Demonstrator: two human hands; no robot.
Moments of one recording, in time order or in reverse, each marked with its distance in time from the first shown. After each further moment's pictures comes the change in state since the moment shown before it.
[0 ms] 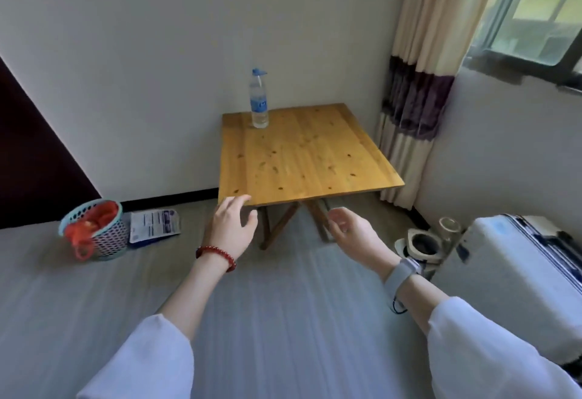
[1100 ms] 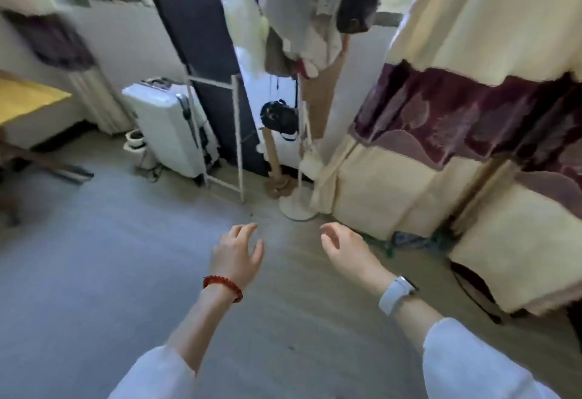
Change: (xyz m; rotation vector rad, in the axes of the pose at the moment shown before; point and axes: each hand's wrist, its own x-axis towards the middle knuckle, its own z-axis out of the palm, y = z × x) left_hand -1.081 0.231 -0.060 -0.084 -0.683 0.746; right_hand -1.252 0.084 0.003 0.030 0.572 0.790
